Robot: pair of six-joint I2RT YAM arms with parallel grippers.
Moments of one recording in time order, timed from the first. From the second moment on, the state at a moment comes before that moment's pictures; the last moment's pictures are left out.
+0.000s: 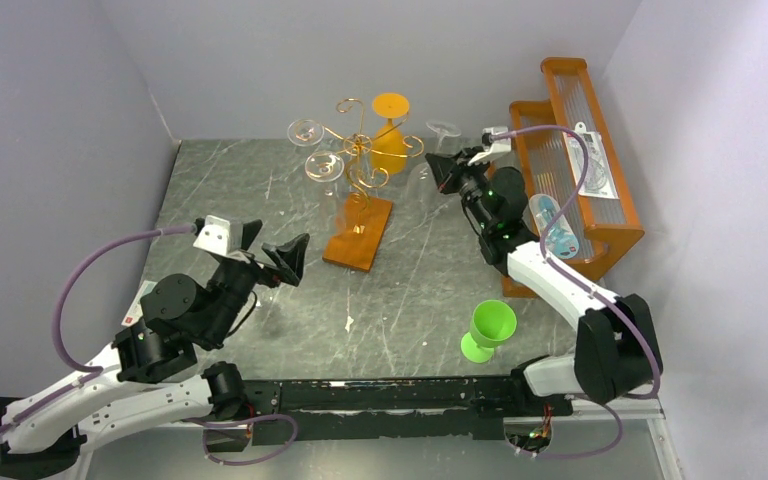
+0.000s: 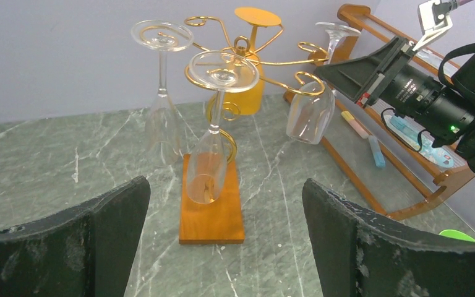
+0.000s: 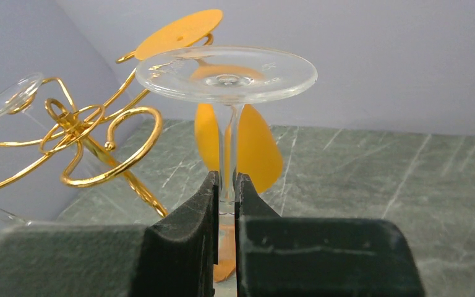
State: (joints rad) left arm -1.12 0.54 0.85 -0.17 -0.73 -0.11; right arm 0.39 1.34 0.86 0.60 -0.04 0.36
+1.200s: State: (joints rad) left arm -1.12 0.53 0.85 -0.20 -0.75 -0.13; right arm 0.36 1.54 1.02 0.65 -0.49 0.26
